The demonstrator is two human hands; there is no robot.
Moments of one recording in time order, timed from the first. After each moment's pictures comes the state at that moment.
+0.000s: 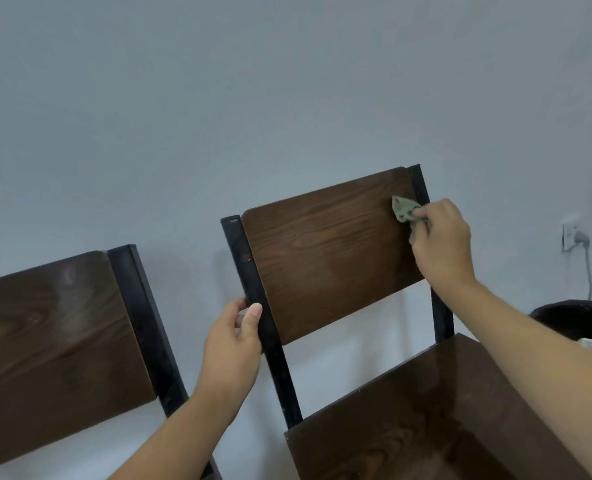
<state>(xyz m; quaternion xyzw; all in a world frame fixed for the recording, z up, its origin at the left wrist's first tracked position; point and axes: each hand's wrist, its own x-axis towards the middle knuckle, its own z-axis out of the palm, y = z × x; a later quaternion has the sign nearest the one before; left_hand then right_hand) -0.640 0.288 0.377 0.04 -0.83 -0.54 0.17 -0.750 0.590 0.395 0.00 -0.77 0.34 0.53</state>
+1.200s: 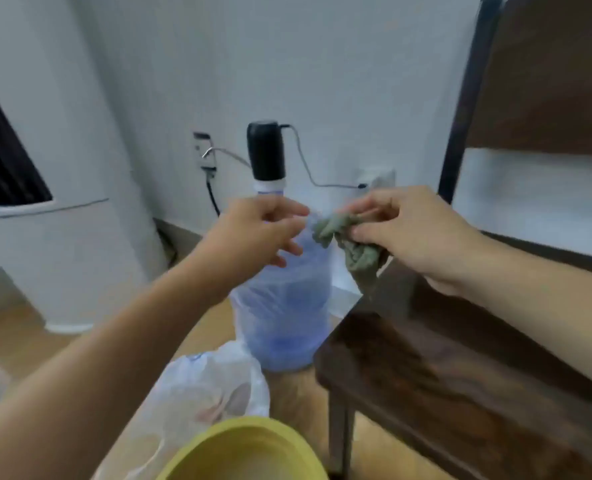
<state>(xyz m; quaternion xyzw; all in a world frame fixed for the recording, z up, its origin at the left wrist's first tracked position) -0.172 -0.084 0.313 0.32 -0.79 -0.44 0.28 -0.328 0.039 0.320 0.47 -0.71 0.49 -0.17</state>
